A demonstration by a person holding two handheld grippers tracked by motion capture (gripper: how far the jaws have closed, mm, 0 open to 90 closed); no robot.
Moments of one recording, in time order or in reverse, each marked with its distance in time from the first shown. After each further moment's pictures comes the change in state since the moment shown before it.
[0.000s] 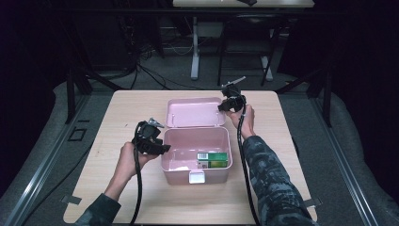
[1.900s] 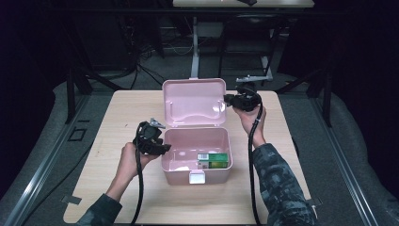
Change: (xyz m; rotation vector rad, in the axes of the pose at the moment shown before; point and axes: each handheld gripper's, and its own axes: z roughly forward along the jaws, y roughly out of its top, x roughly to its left) left arm -0.004 0.000 0.002 -0.012 0.036 0.014; right arm 0.012 -0.014 -0.088 -0.318 0.087 -0.004
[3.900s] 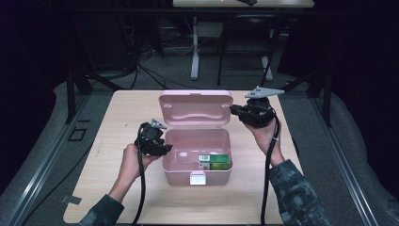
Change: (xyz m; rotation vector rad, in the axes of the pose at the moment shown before) left arm -0.006 -0.001 0.002 -0.016 0.019 -0.022; right arm 0.032 -0.023 -0.076 -0.043 0.051 -0.192
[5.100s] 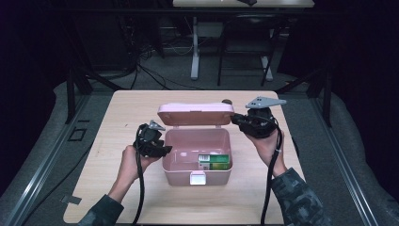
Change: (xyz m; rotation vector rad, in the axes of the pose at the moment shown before) left arm 0.000 -0.006 -0.004 -0.020 -0.028 0.001; right arm 0.024 -0.010 -0.021 0.025 -0.014 0.000
